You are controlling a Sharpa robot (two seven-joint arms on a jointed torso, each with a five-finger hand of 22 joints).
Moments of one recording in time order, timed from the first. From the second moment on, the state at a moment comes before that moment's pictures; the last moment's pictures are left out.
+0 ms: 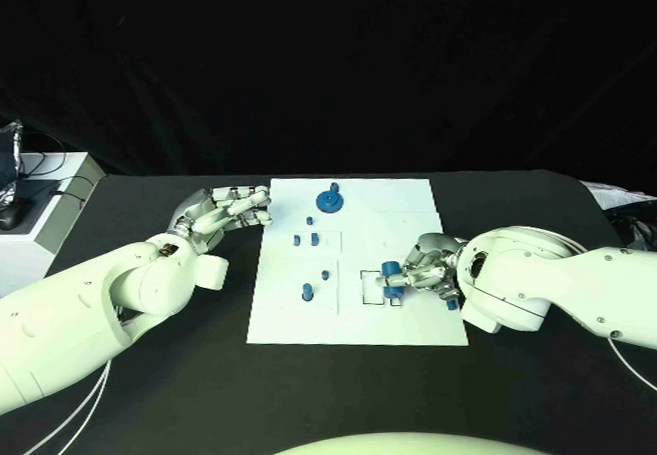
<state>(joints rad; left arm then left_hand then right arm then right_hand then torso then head) 0.95 -0.85 0.21 1.42 -0.16 -0.17 0.31 1.52 0.07 -0.20 0.05 0.25 1.08 0.14 0.07 0.07 1.20 0.10 0.06 0.06 1.23 0.05 0.25 0.30 0.08 1.06 0.07 0.19 0.67 1.21 -0.93 -0.13 1.80 -1.02 -0.23 -0.67 1.06 -0.02 -0.11 0.21 0.60 1.14 0.01 0.12 0.87 1.34 -0.06 0.88 1.27 1.44 -0.11 1.23 1.02 0.08 1.46 -0.11 1.02 1.31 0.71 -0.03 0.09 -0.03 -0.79</state>
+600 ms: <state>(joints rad) 0.95 -0.86 0.21 1.42 -0.16 -0.17 0.31 1.52 0.07 -0.20 0.05 0.25 1.08 0.14 0.07 0.07 1.20 0.10 0.06 0.06 1.23 0.05 0.25 0.30 0.08 1.06 0.07 0.19 0.66 1.17 -0.85 -0.13 1.75 -1.08 -0.25 -0.67 1.06 -0.02 -0.12 0.21 0.60 1.14 0.01 0.13 0.87 1.34 -0.06 0.88 1.27 1.44 -0.11 1.23 1.02 0.08 1.46 -0.11 1.02 1.31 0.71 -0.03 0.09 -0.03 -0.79</state>
